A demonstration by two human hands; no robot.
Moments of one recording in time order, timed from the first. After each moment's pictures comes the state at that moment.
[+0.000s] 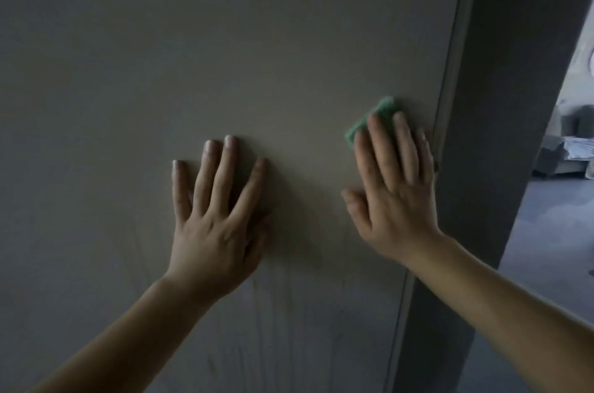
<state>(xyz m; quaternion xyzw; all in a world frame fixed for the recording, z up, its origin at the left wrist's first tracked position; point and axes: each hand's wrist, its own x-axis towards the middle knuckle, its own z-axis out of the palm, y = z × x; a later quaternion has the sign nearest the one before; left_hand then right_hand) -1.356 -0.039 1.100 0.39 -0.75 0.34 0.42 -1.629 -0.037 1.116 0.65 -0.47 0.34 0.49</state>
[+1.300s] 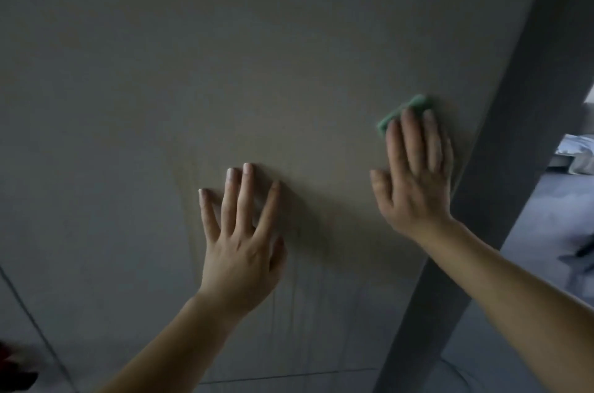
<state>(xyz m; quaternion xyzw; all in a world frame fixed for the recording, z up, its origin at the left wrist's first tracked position) -1.311 -0.016 0.998 0.46 -0.76 0.24 0.39 -1.588 -0.036 1.074 0.64 -0.49 0.35 0.49</state>
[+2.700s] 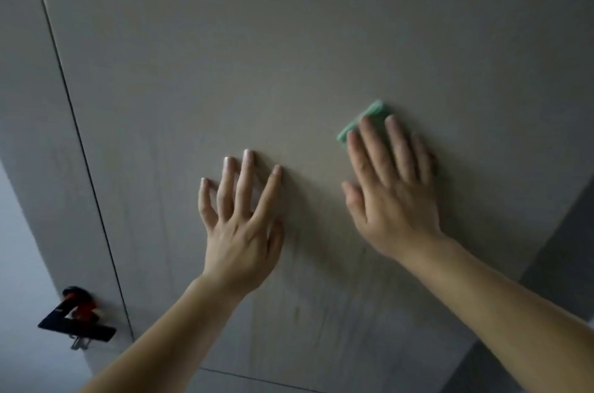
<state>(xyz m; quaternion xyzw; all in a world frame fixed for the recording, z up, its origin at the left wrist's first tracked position) -1.229 -0.025 1.010 0.53 -0.69 0.25 0.42 -1.459 -0.045 1.091 0.71 -0.41 0.33 0.47</state>
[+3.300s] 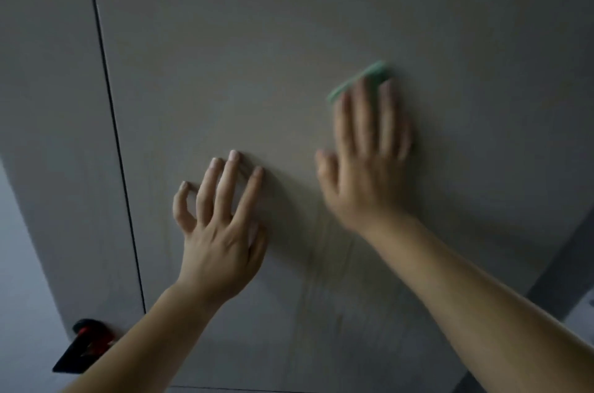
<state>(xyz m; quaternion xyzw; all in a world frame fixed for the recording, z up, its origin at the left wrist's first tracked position) -1.112 -0.041 1.010 0.48 -0.71 0.26 0.44 -1.320 -0.055 1.114 0.65 -0.47 0.38 0.46</state>
